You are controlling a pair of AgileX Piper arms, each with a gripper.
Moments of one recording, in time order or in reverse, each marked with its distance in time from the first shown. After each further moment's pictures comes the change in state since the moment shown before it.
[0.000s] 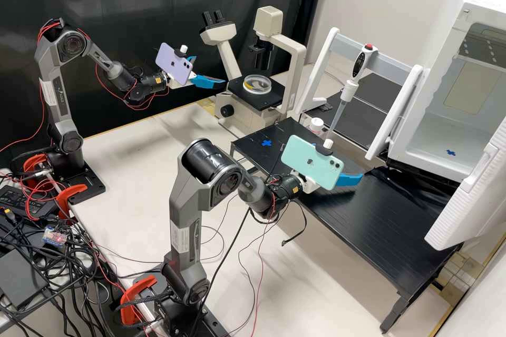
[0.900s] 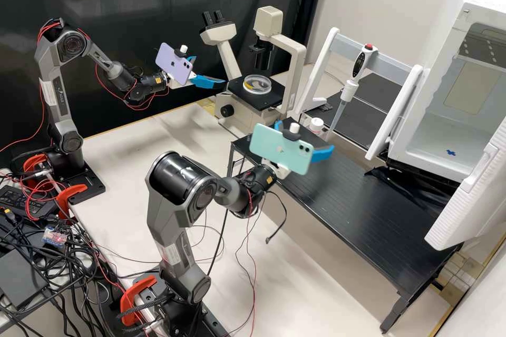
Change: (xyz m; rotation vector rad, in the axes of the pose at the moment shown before) left arm 0.000 0.000 0.000 0.000 0.000 0.000; right arm -0.058 -0.026 -0.070 -0.031 0.302 -0.056
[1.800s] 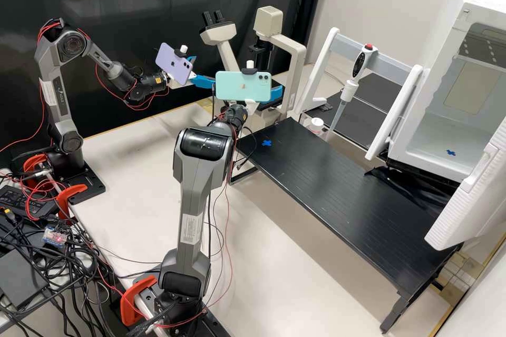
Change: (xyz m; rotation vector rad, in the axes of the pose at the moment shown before) left arm 0.000 0.000 0.000 0.000 0.000 0.000; right arm 0.141 -0.087 -0.123 -0.095 0.117 -0.253
